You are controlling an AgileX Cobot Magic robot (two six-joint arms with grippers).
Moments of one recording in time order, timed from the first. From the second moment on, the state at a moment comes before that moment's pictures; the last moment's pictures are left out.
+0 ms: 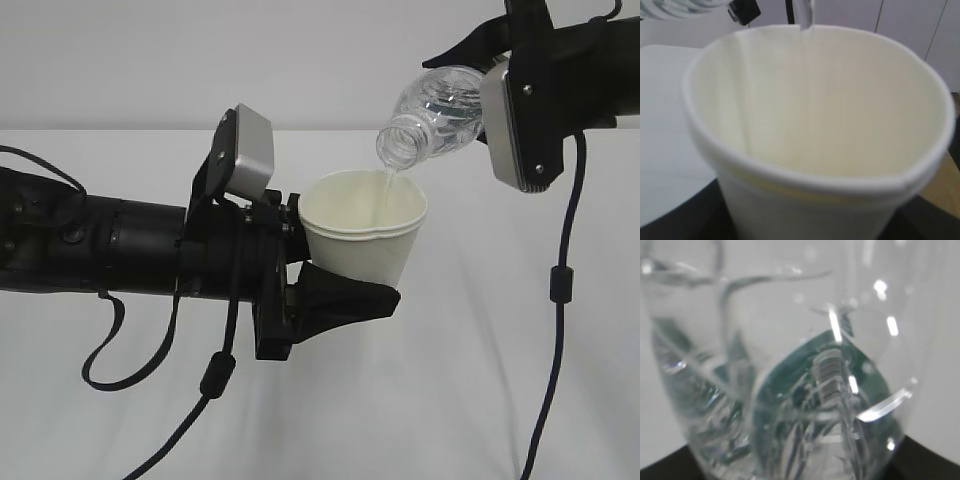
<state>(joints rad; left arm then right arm) -0.55 1.80 -0.85 1.20 -0.98 -0.74 0.19 1.49 -1.02 -1.65 -0.45 -0.15</state>
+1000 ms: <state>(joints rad) -0.56 1.80 -0.85 1.20 -0.98 -0.74 0.19 1.49 -1.02 -1.65 -0.45 -0.16</state>
